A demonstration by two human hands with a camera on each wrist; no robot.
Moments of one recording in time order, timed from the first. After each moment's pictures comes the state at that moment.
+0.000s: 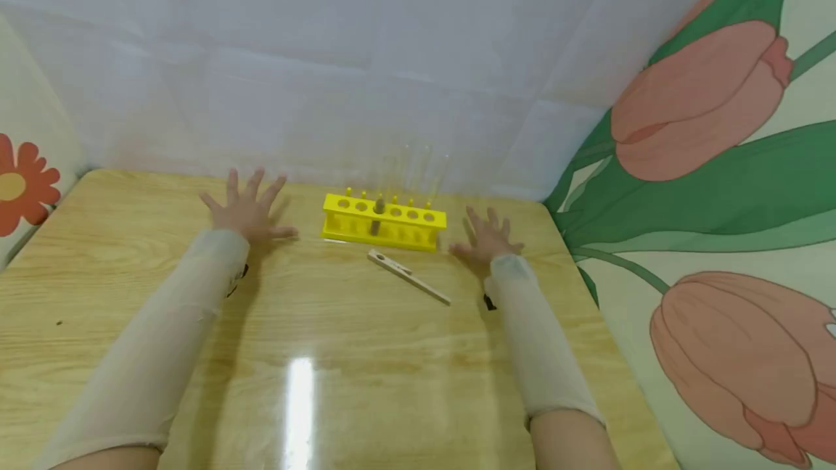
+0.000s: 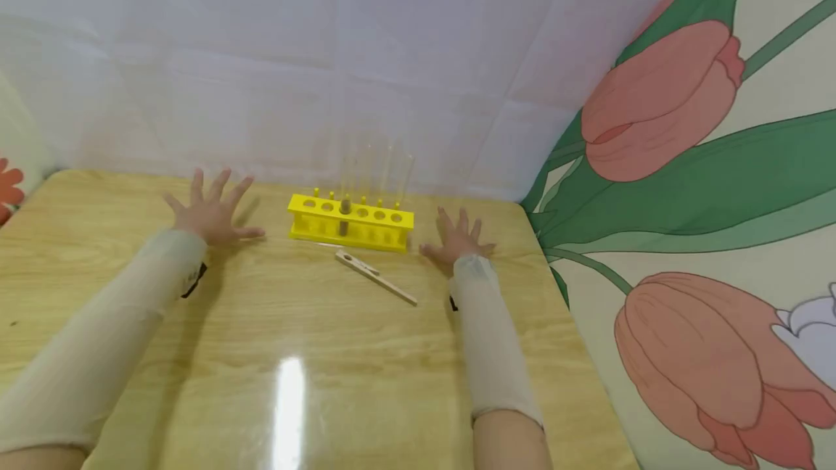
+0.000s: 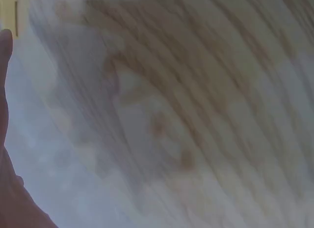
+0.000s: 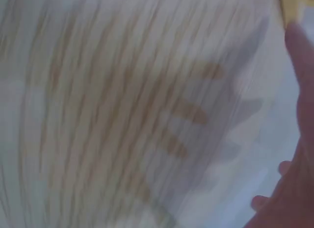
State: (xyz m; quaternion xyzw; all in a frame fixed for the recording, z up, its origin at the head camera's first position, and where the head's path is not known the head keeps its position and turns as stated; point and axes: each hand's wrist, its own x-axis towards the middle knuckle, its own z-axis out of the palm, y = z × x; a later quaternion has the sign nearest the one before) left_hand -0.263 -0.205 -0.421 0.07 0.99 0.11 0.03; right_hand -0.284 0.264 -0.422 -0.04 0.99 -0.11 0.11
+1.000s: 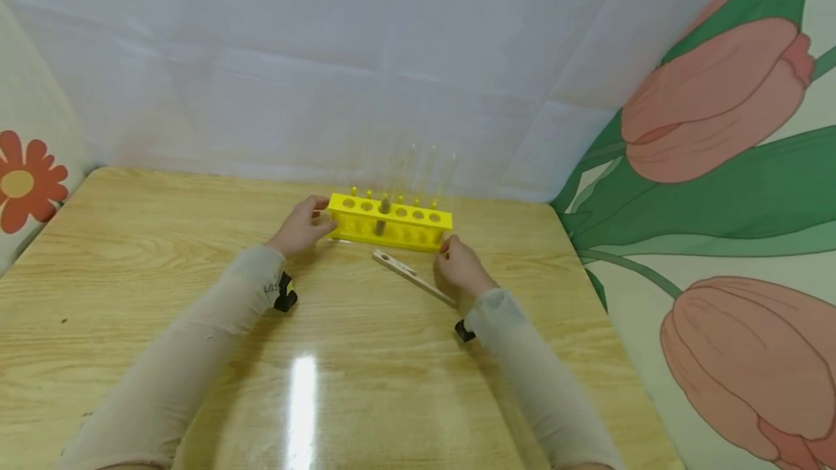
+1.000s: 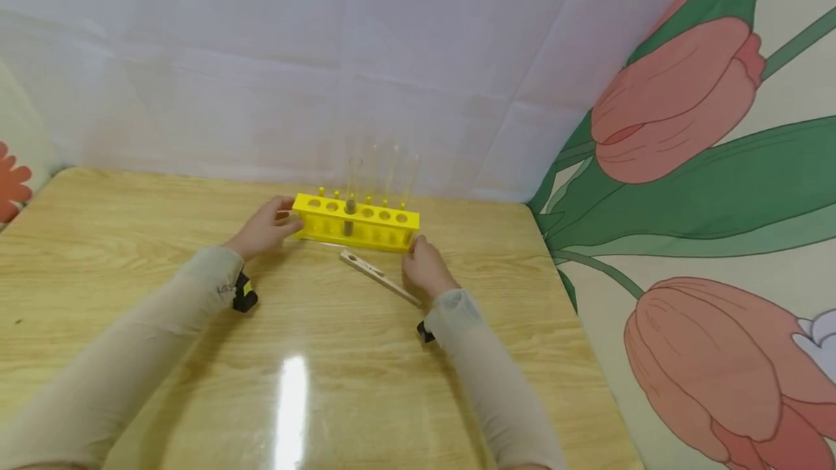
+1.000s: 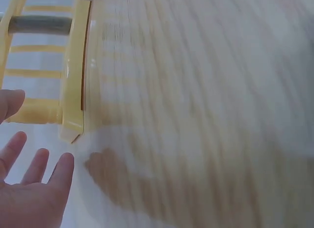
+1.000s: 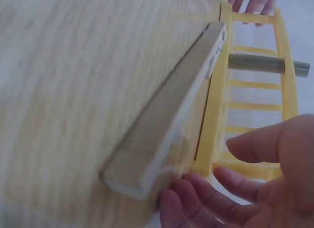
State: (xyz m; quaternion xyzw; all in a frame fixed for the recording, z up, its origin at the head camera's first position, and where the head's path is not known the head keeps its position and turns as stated) left_hand -0.272 -0.140 -0.444 0.10 0.85 0.51 0.07; right_hand -0.241 0.189 -0.424 -0.07 0.96 -0.27 0.09
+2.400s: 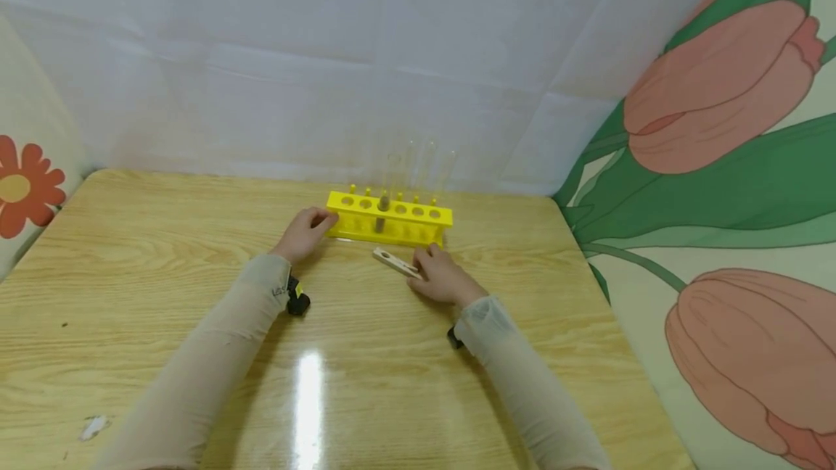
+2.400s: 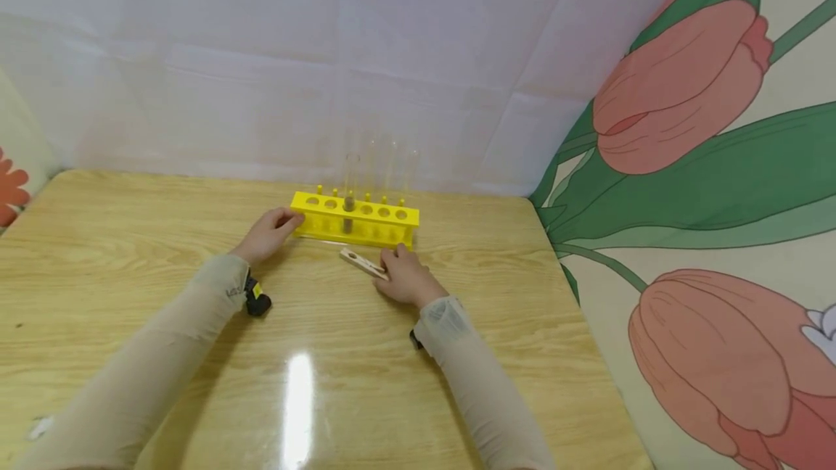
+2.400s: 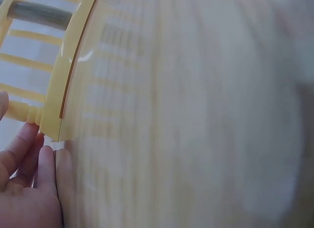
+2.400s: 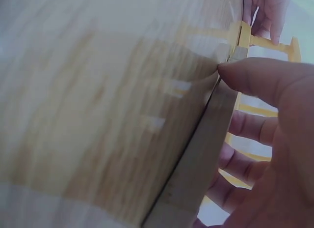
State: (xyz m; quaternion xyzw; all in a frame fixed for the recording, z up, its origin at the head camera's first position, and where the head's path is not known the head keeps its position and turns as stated) left_hand -0.272 -0.130 -0.465 0.06 0.86 0.50 0.05; right_hand -0.226 0.171 -0.435 -0.24 0.95 -0.13 0.14
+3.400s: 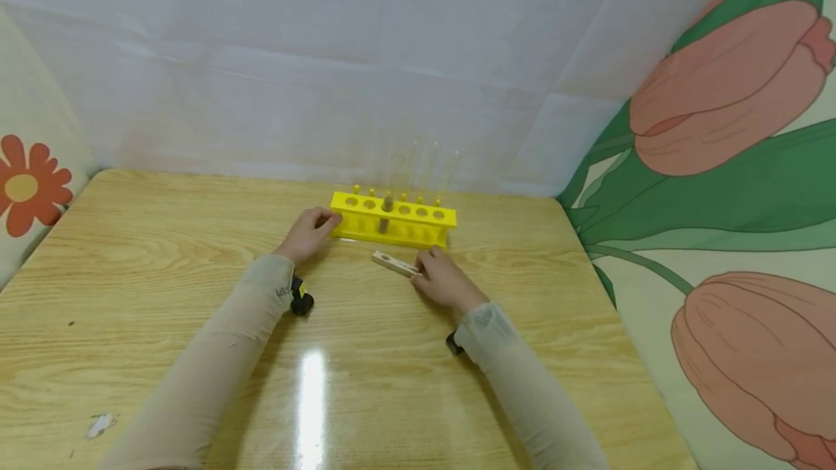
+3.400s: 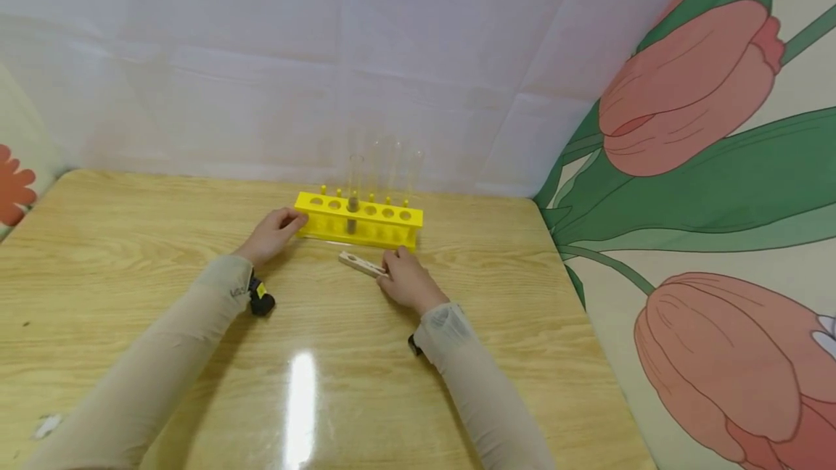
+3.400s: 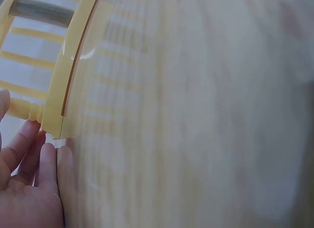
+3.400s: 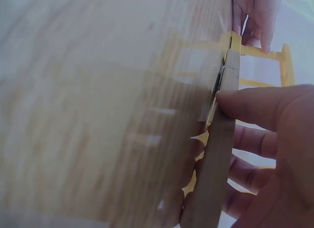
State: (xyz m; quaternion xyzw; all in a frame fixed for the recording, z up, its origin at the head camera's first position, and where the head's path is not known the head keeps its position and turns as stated) left_hand -0.271 -0.130 -0.463 0.07 0.86 0.50 0.05; right_hand -0.221 0.167 -0.438 -0.23 0.95 -0.17 0.12
